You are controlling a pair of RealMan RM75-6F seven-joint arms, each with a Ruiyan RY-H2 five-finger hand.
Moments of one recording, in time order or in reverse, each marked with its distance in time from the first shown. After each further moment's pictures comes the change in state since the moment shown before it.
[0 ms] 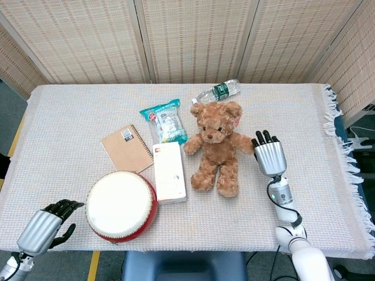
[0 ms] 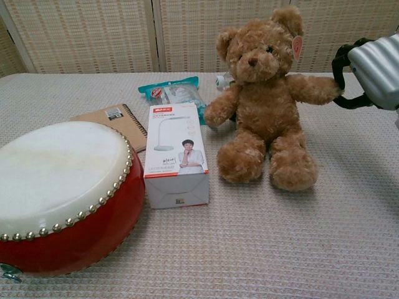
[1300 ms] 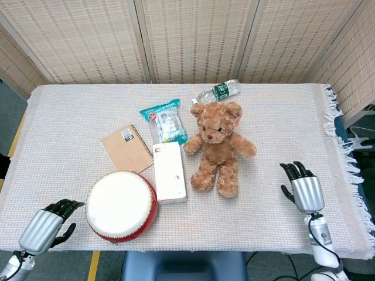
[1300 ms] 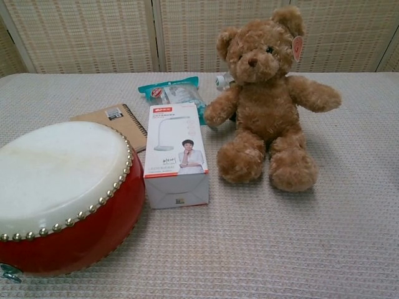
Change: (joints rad) left arm -0.002 -0.008 -0.004 -0.004 -0.015 -0.019 0.029; right arm -0.387 0.485 -0.168 -0.849 -0.036 0.094 -0.099
